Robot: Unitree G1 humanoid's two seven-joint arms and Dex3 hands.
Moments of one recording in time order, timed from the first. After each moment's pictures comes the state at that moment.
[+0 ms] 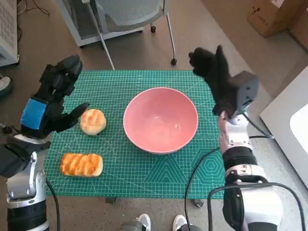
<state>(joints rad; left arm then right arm) -0.30 0.44 0.29 -0.05 -0.23 -0.12 -0.40 -1.08 -0.14 -0.26 1.28 0.04 -0.58 0.32</state>
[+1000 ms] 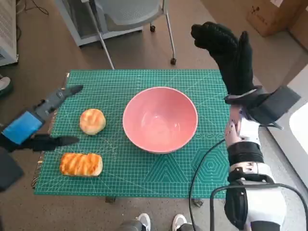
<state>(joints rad) -0.03 0.88 0.31 -0.45 0.03 0.24 -0.61 -1.08 -0.14 -0.28 1.17 0.22 -0.81 0.64</state>
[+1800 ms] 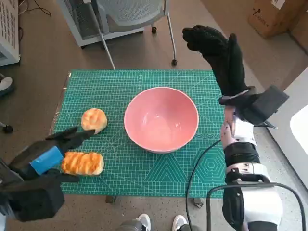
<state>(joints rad) 0.18 0.89 0.18 -0.54 0.27 0.22 -0.62 -1.08 -0.13 -0.25 1.18 0.19 -0.82 0.60</state>
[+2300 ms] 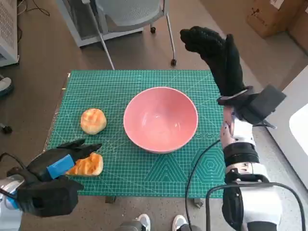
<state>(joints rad) 0.14 0.86 0.04 -0.34 0.40 0.14 -0.56 -1.08 -0.12 -0.24 1.18 0.19 -0.80 0.60</state>
